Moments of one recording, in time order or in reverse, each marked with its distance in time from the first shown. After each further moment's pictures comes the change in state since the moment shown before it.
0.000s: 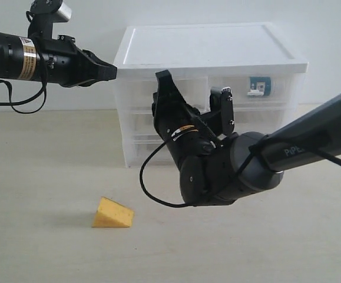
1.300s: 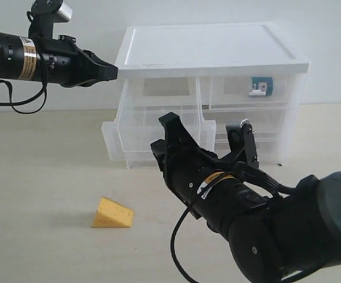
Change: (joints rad) left arm 0.000 0.000 0.000 0.000 -0.008 0.000; right arm 0.124 -0.289 0.431 -0.116 0.084 0.091
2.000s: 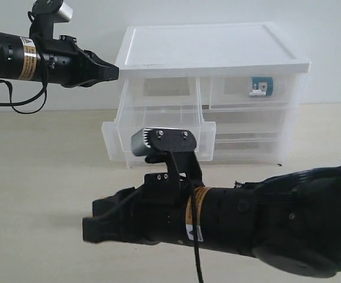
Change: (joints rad) left arm 0.000 0.000 0.000 0.004 -0.015 -0.004; right arm 0.006 -0.147 0.002 -0.849 0.344 -0.316
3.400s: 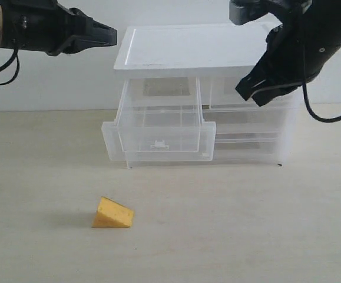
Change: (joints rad) left arm 0.022 -0.170 0.011 0.024 -0.156 -0.168; right arm -0.524 -0.080 -0.726 0.501 1.479 -1.217
